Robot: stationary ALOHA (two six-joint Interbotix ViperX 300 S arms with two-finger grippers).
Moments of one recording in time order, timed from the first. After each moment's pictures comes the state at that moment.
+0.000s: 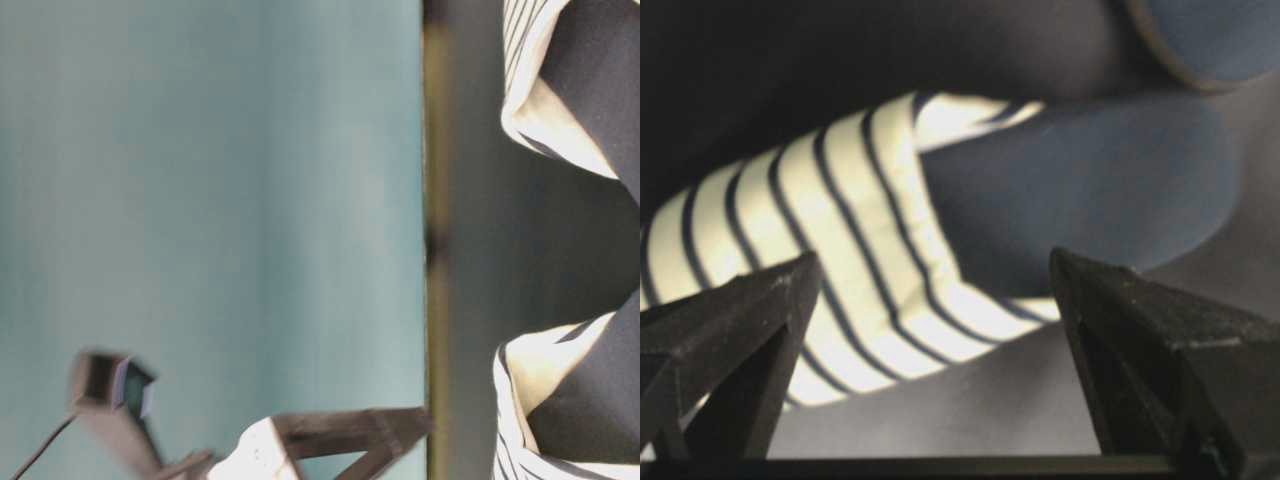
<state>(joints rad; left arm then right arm) 0.14 -0.15 0.59 0.04 0.66 -0.35 -0.06 -0.98 1.18 0.00 -0.12 0.00</state>
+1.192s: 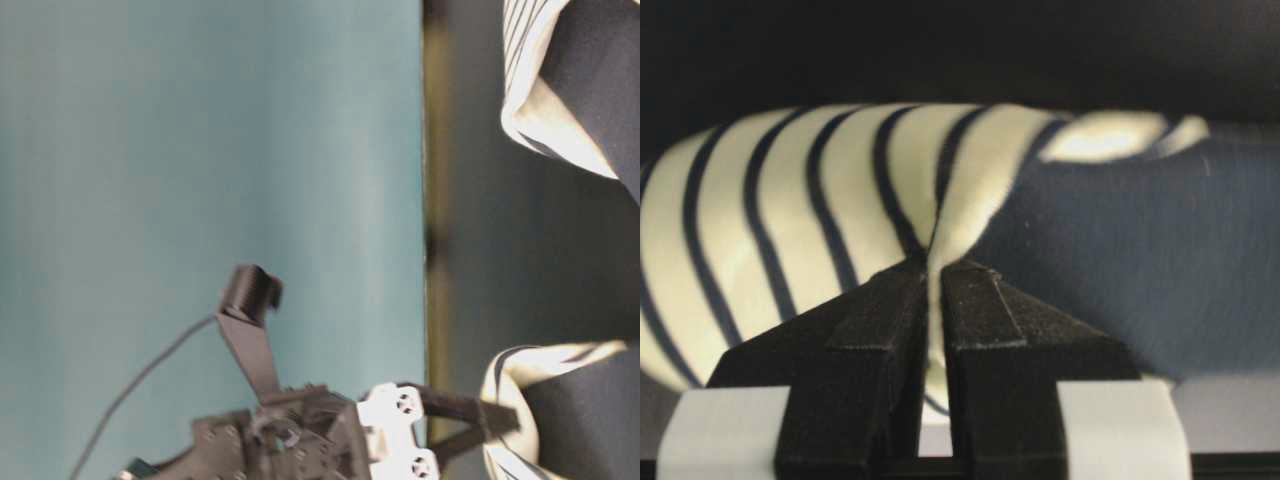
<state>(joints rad) 0.18 0.07 0.47 0.06 0.76 -0.15 -0.06 -1.01 1.21 0.00 -0.12 0.00</state>
